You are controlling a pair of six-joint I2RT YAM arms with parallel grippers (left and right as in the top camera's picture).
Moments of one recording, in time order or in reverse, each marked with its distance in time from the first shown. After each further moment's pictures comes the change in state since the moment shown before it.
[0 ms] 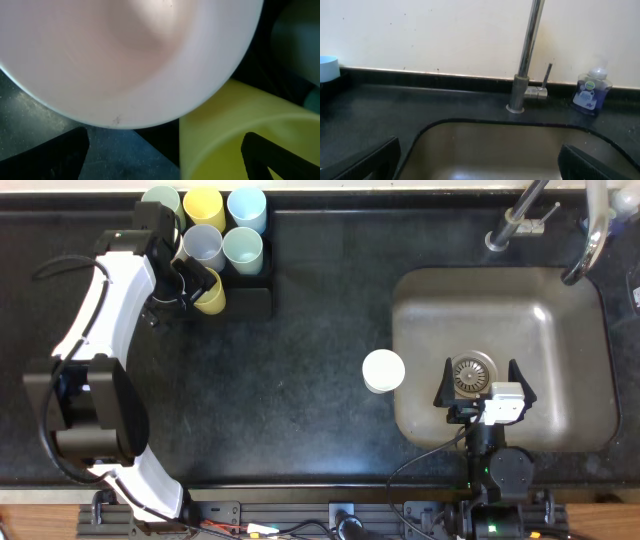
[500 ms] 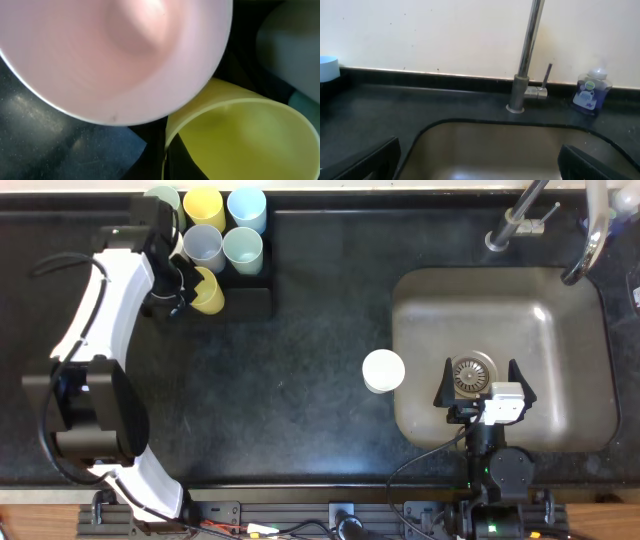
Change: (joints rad) left arm 0.000 0.001 0.024 -0.004 0.000 -0.004; right arm 0.000 0.000 0.000 0.000 0.000 0.000
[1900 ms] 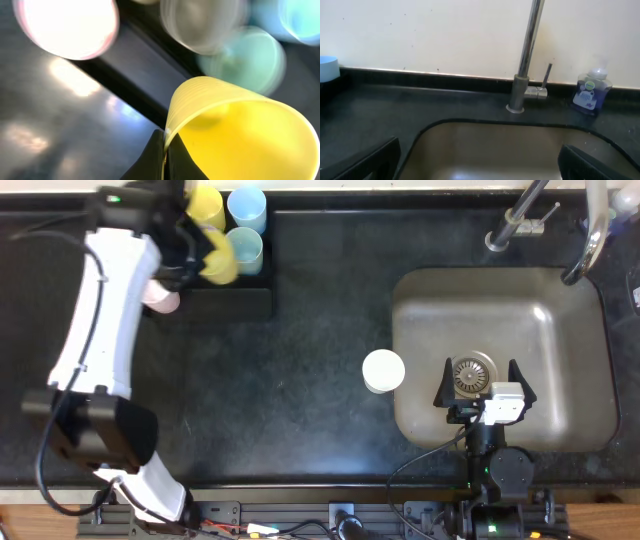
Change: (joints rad) left arm -0.103 -0.026 0.356 -0.275 -0.018 0.000; right arm 0.000 0.000 0.000 0.000 0.000 0.000
